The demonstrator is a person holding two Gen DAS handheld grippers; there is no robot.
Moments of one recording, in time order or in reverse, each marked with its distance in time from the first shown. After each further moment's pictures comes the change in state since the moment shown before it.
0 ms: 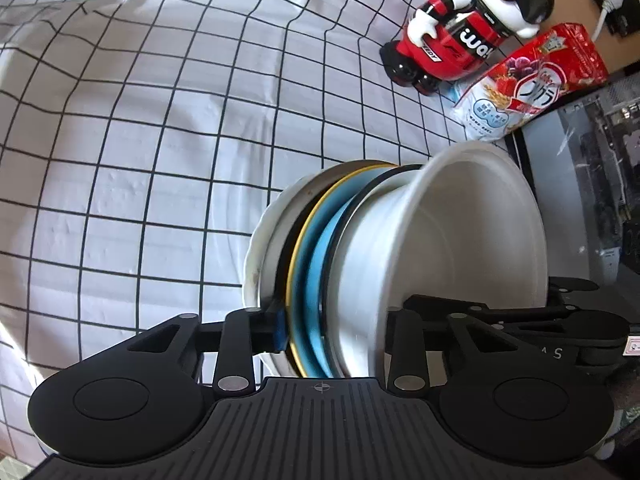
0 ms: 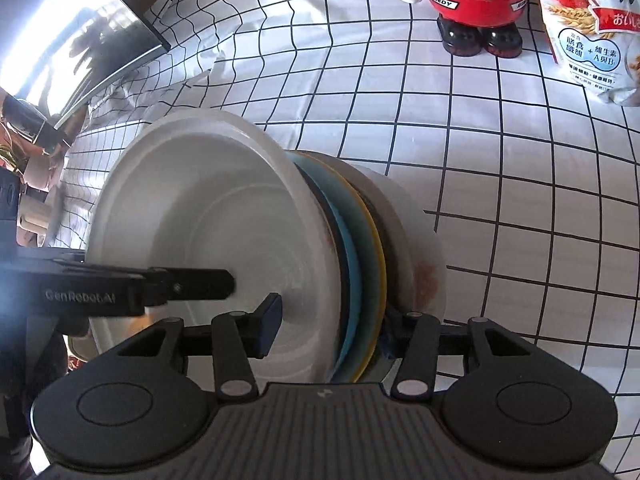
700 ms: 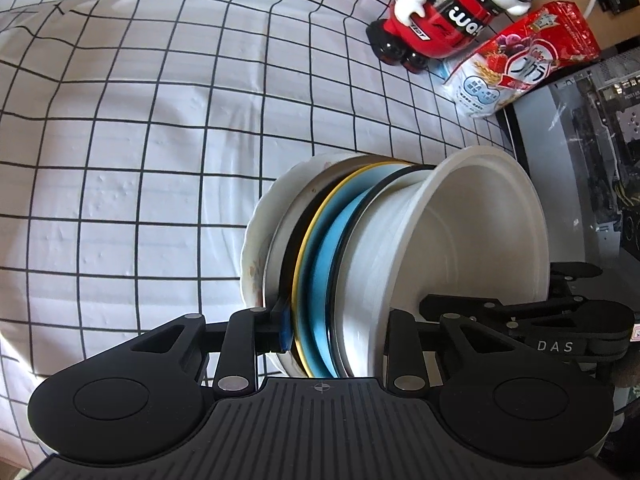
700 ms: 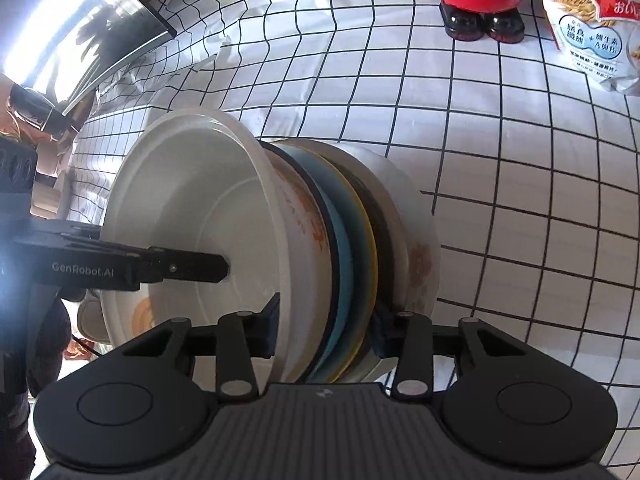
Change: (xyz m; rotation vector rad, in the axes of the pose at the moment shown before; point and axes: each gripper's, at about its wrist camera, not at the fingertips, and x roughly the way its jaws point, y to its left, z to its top) left arm 0.004 0.001 0.008 0.054 0.072 -0.022; right arm -0.009 -0.005 -0.005 -0.013 0.045 0.019
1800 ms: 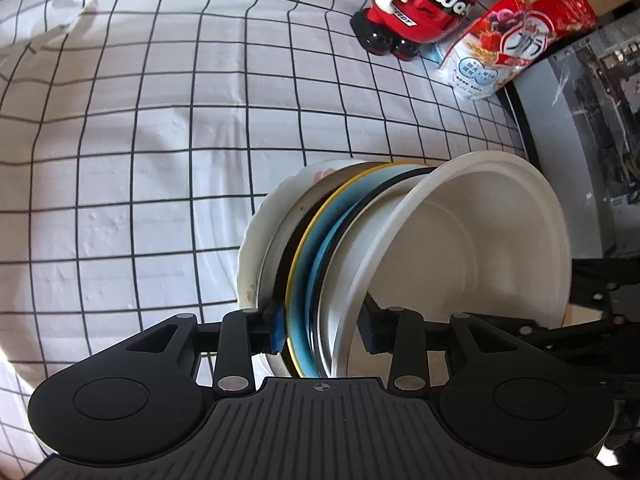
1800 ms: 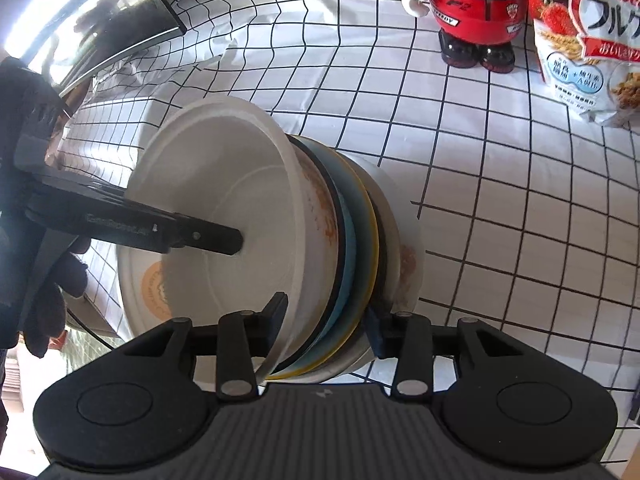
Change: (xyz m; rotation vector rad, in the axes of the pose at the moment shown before) left arm 0.011 -0.018 0.011 0.114 0.022 0.070; right arm -0.022 0.018 -0.011 -0.091 -0.032 -0.099
